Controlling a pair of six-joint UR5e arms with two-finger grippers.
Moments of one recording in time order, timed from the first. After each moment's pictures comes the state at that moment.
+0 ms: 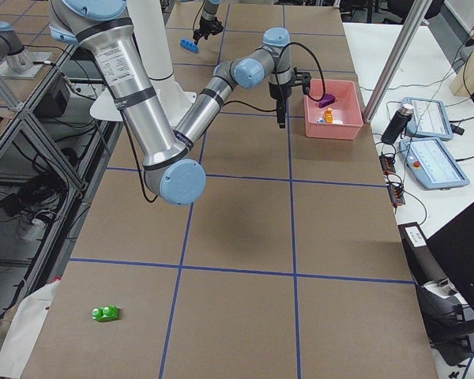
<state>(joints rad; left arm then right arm) -0.17 -1.02 -2.09 -2.20 -2.04 -0.78 0.93 -1.12 2.02 -1.82 2.00 0.94</state>
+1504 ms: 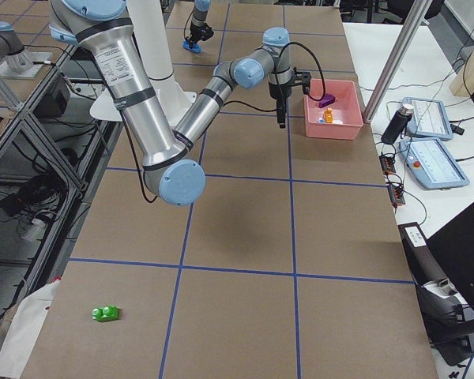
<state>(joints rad) -0.02 -1.02 -2.13 -2.19 -1.86 -0.97 0.93 -1.12 2.02 -1.81 2.00 0.92</state>
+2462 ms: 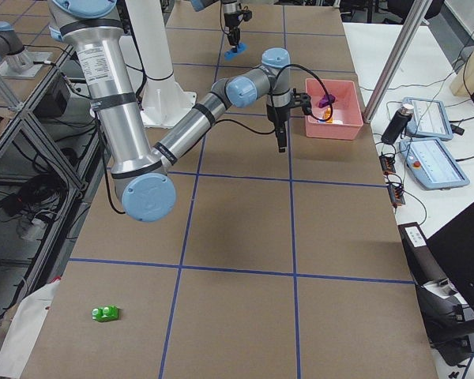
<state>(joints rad) -0.59 -1.60 -2.20 -1.99 -1.84 -1.08 1.06 -1.34 2.07 -1.80 2.04 0.56</state>
